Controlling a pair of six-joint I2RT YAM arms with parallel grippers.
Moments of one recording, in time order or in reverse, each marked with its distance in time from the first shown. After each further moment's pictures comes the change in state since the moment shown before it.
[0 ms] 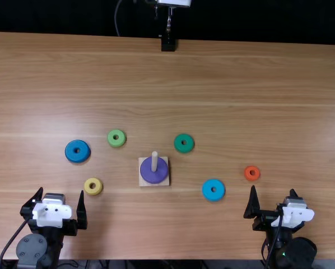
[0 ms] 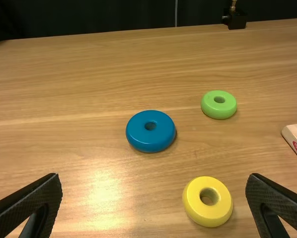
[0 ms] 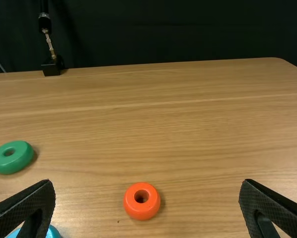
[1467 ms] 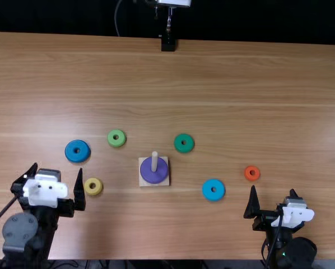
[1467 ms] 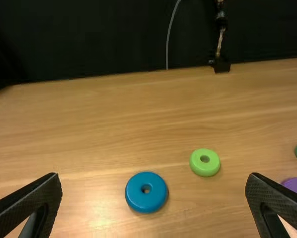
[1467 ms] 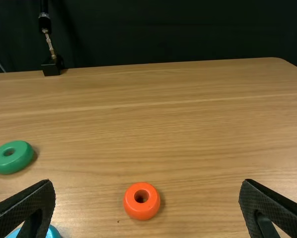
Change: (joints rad) left arm -0.037 0.449 0.370 0.116 -0.004 0.002; right arm 0.000 0.000 0.000 0.000 0.000 0.000
